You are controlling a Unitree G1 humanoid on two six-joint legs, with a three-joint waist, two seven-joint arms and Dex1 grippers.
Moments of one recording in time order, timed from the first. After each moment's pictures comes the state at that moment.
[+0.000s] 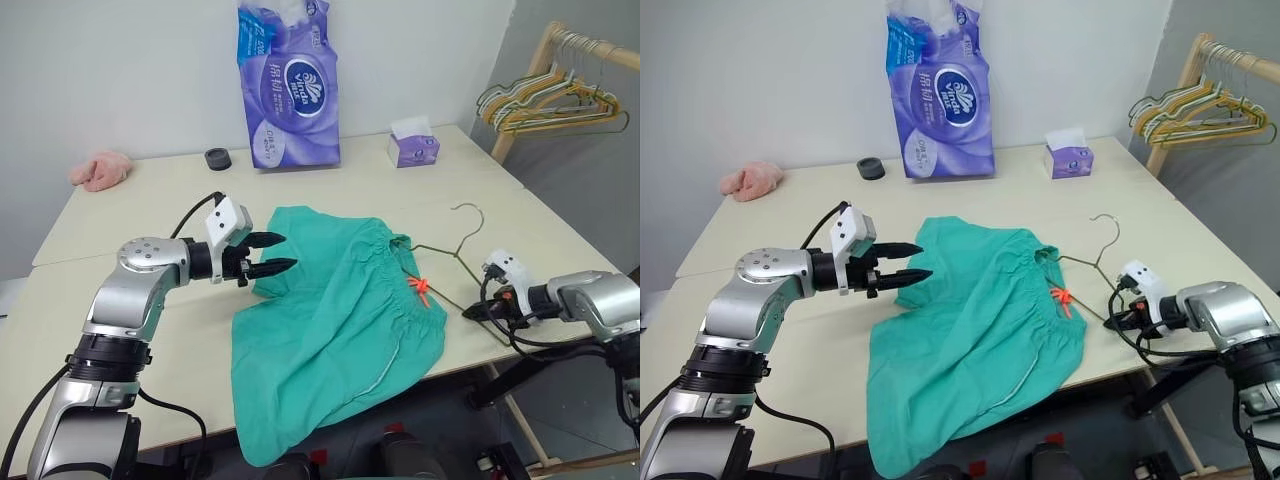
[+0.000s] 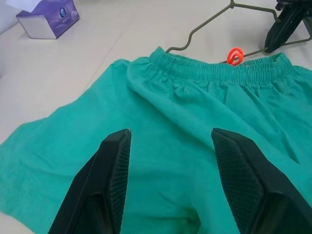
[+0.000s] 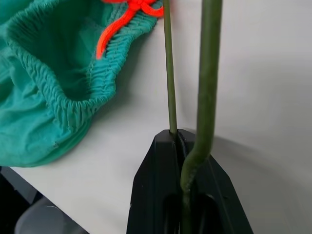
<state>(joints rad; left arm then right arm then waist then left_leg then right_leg) -0.51 0.71 -0.03 0.10 -0.33 0.38 -1.10 -0.54 -0.89 0.26 0.24 0.35 0.99 1.07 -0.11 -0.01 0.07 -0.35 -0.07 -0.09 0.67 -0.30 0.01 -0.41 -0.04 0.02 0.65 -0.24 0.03</state>
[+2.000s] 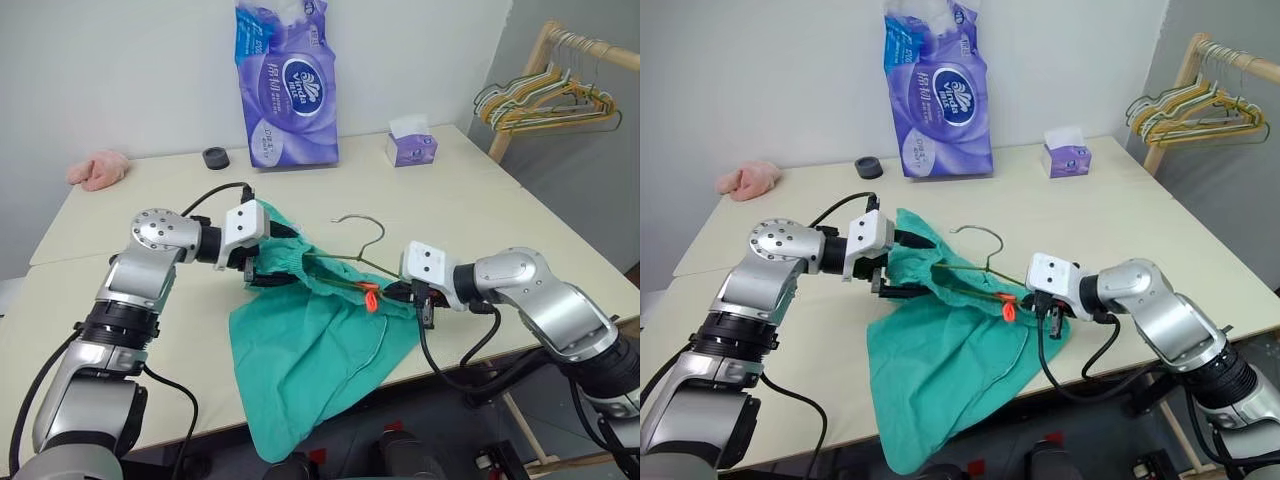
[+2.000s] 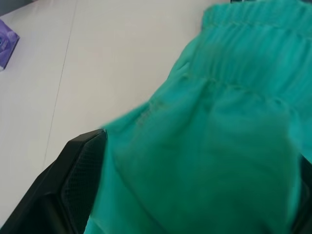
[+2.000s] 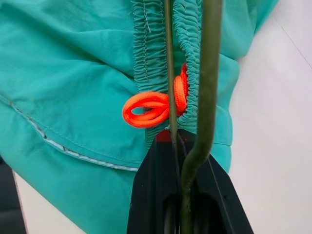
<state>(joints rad) -0.69 0.72 -0.16 0.29 -0.17 0.08 -1.35 -0.55 -0.77 0.40 -0.35 0.17 0.69 0.98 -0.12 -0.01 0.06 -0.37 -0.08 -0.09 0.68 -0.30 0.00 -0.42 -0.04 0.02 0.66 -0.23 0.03</state>
